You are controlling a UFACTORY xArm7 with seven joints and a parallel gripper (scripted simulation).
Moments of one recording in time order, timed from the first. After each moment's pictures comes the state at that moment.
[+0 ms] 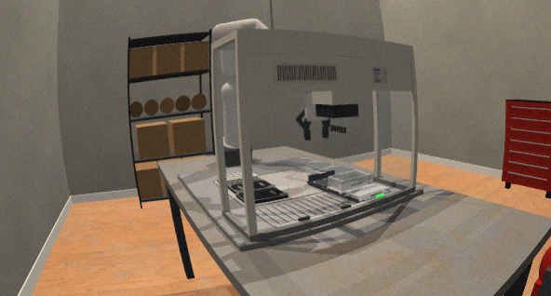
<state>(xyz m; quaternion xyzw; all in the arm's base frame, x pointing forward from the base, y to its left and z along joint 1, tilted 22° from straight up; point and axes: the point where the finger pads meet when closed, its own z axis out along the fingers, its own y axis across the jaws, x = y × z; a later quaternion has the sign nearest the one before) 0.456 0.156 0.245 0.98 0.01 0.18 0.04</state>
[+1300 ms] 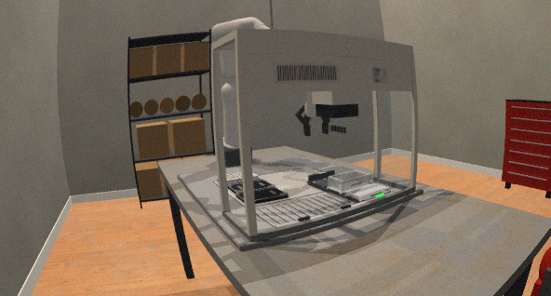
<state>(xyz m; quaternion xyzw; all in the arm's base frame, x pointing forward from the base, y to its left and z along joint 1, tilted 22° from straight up) 0.450 0.157 0.260 0.98 0.01 0.18 0.04</state>
